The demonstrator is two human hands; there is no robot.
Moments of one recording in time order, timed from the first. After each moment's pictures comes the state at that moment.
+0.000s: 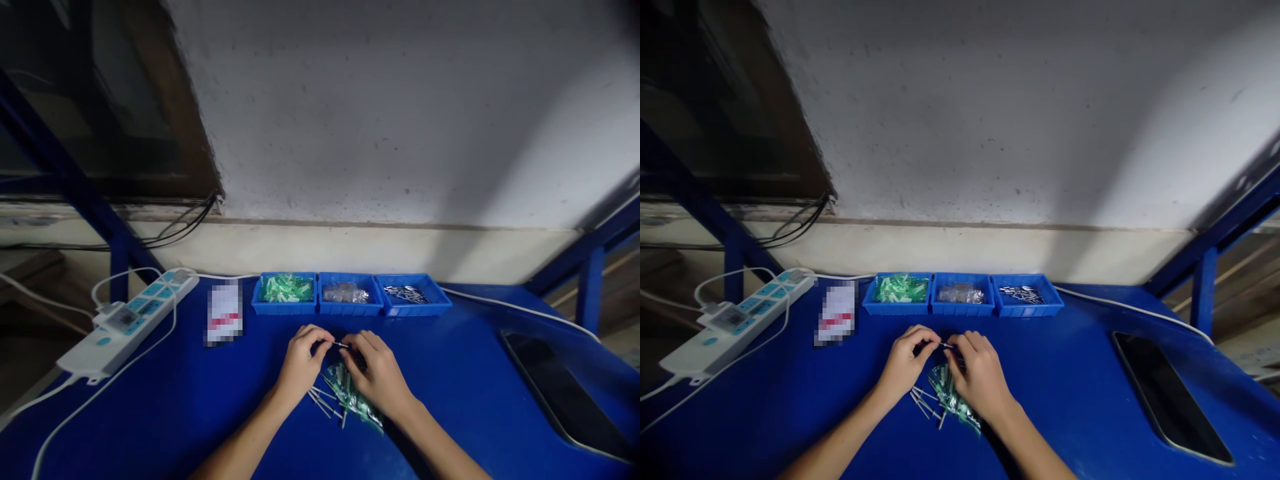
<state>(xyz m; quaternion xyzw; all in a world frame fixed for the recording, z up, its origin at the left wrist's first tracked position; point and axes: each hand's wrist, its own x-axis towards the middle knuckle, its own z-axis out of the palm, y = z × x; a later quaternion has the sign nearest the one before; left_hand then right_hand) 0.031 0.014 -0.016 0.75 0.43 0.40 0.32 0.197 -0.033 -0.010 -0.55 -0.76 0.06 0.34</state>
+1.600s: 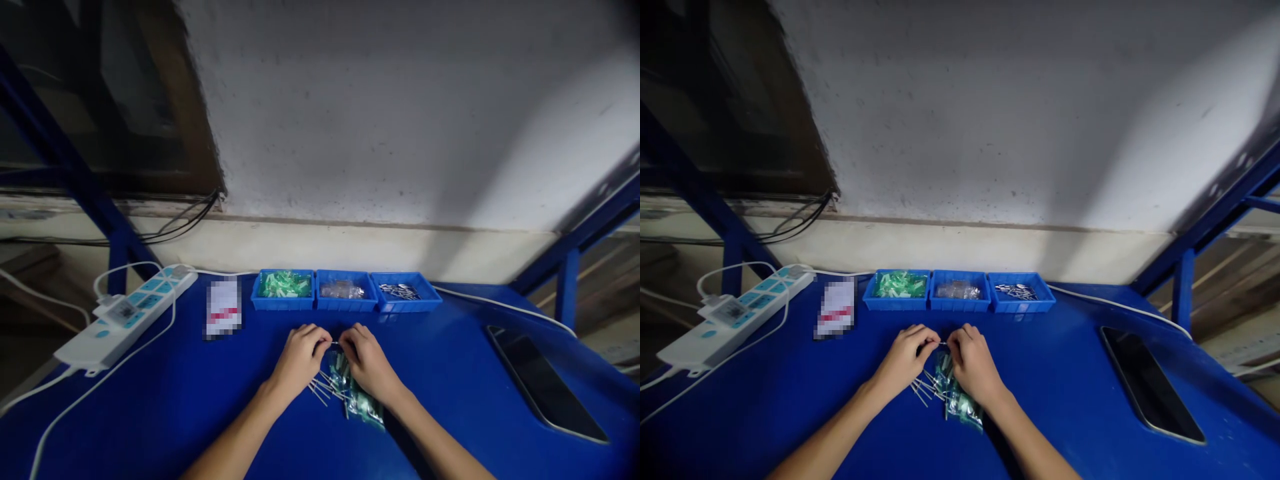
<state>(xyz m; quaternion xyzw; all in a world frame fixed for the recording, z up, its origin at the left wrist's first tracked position) 0.027 0.008 -0.012 0.83 0.43 0.28 0.22 0.198 -0.027 -0.022 -0.57 -0.75 0.09 0.32</state>
